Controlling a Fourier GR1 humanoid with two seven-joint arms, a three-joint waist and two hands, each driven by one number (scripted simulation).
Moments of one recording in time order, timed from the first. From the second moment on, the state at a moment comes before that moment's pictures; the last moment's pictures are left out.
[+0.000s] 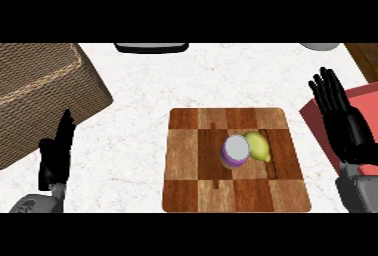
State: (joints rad) left arm -0.08 0.40 -0.20 -1.29 0.22 0.46 -0.03; right arm -0.19 -0.35 0.02 -1.50 -0.25 0.01 -0.22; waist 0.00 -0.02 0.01
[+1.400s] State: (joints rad) left arm -0.27 0.52 -0.30 -1.50 0.17 0.06 -0.11; right arm -0.57 -0.83 0.23 -1.67 0.21 0.54 -0.34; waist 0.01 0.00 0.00
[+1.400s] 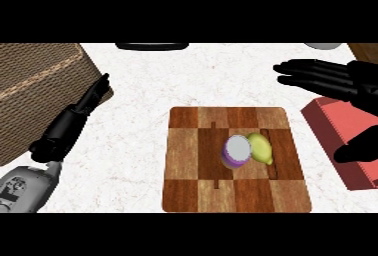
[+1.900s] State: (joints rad) left arm -0.25 0.52 -0.25 -1.48 0.15 0.03 -0.12; right arm -0.63 -0.75 0.42 -1.96 0.33 0.71 0.05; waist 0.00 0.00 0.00
